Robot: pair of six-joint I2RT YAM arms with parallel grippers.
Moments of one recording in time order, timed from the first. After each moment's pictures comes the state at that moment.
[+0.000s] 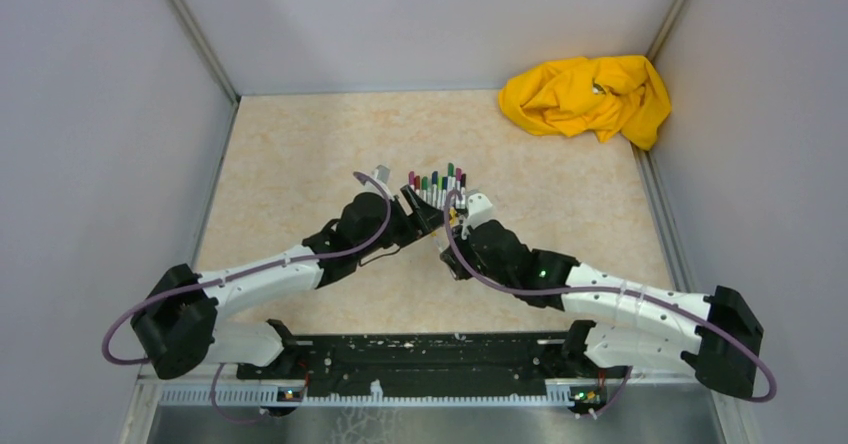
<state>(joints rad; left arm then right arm) -0.86 1.28 0.67 0.27 -0.07 -1.12 1.06 1.02 0.66 -0.19 0.26 0.49</state>
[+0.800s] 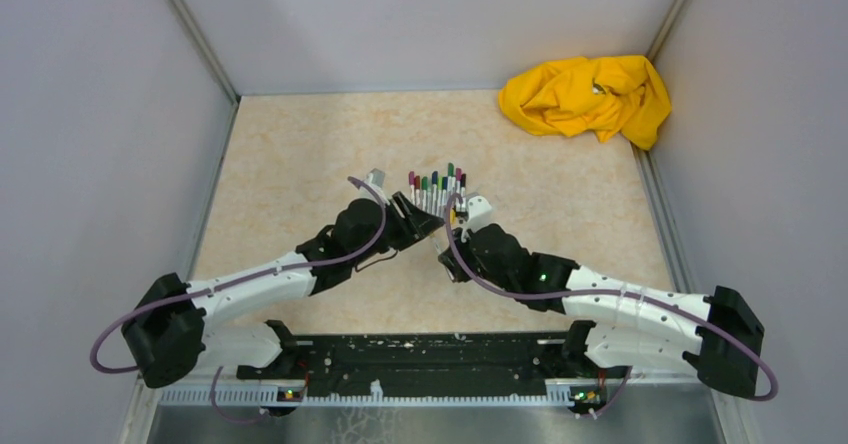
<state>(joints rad) -0.89 1.22 0.63 0.26 -0.12 -1.12 1.08 1.00 0.63 -0.14 0.26 0.50</state>
